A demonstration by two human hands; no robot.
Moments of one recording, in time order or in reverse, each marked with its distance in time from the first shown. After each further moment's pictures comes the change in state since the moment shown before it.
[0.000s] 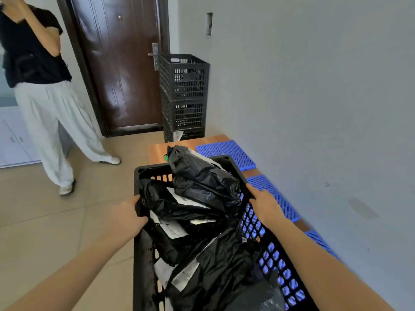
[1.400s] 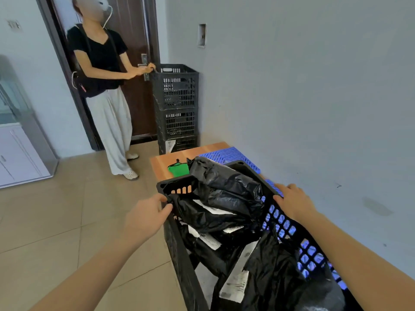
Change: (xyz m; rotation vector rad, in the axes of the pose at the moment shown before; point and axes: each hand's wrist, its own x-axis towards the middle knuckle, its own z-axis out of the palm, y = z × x) left_hand 0.076 -0.038 -0.021 0.073 -0.009 0.243; right_hand 0.000 -0.026 -0.033 -0.237 0.045 0.162
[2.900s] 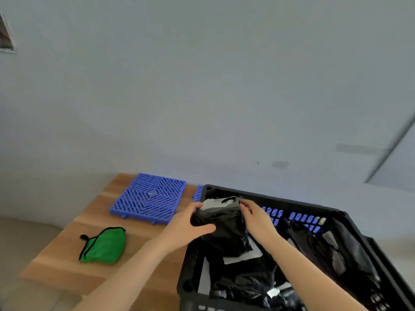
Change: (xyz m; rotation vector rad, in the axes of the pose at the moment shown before) left_hand 0.266 0.036 0.035 -0.374 -1.043 0.840; right_hand 0.016 -0.239 -0.002 0.704 0.400 0.862
